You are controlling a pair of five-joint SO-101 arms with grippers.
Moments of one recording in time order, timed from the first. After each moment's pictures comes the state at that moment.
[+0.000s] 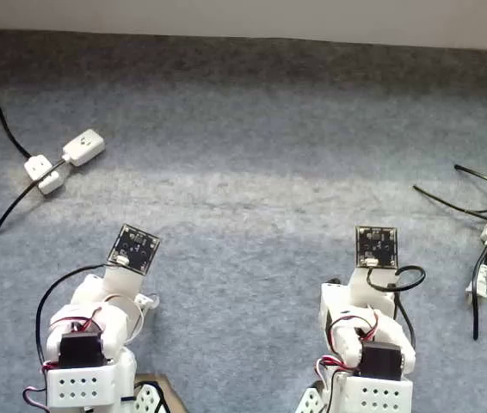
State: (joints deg) left arm -10.0 -102.9 96.3 73.8 -24.5; right arm 1.5 -104.5 94.9 69.0 4.5
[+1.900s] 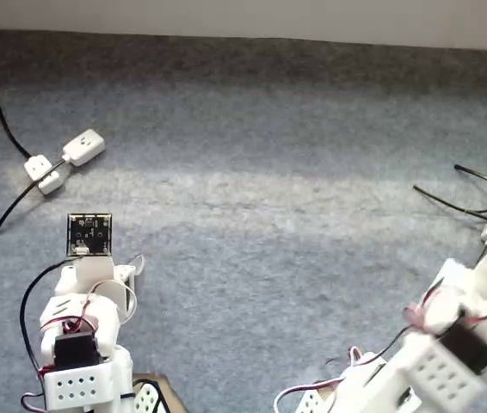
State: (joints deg) left arm -15.8 -102.9 96.3 61.1 -7.0; right arm 41.5 -59.3 52.6 61.4 13.1
